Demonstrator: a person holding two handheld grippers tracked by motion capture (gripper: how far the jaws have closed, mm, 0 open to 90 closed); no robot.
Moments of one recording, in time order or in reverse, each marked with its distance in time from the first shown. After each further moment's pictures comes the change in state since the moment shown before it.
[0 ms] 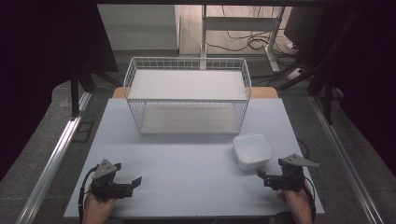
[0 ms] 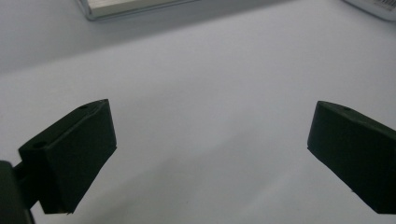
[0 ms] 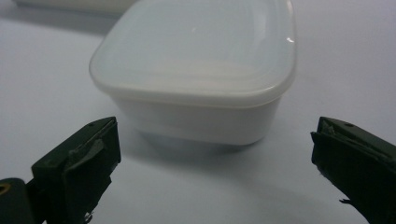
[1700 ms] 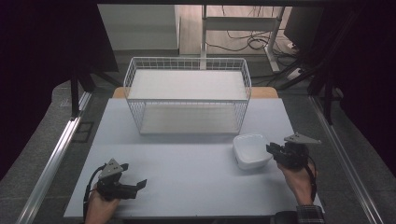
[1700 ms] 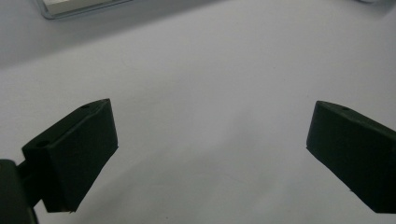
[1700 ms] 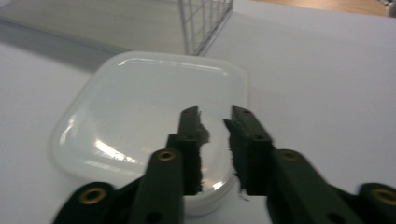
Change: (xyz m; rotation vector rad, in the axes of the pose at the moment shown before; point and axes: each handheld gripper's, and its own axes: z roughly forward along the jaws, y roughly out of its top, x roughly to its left) left arm -0.003 0.001 0.014 0.027 -0.080 0.060; right arm -0.027 0.056 0.011 0.003 -0.033 -0.046
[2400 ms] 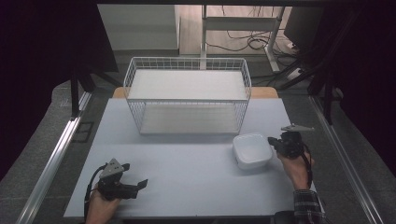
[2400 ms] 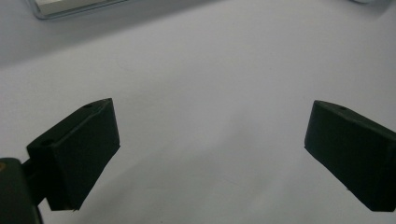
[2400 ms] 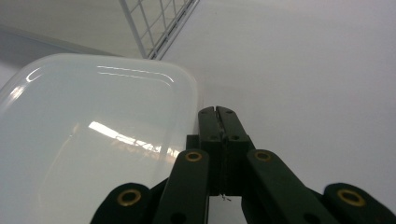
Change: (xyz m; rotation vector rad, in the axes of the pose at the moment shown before) left arm -0.001 0.002 0.002 0.007 -0.007 0.004; right arm -0.027 0.010 0.037 0.086 -0.019 0.041
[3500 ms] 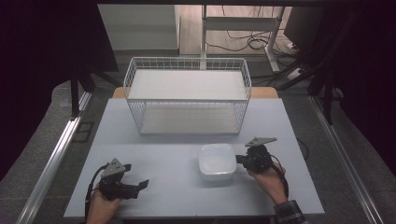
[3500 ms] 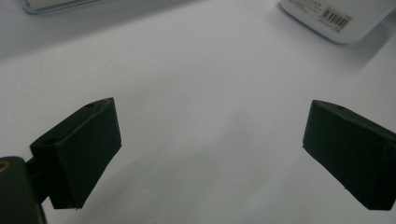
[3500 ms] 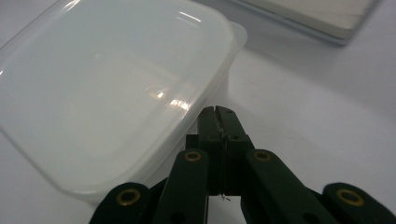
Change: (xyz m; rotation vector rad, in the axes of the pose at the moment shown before) left arm -0.001 0.001 0.002 0.017 -0.012 -0.007; right arm 0.107 -0.011 0.015 0.131 0.268 -0.163
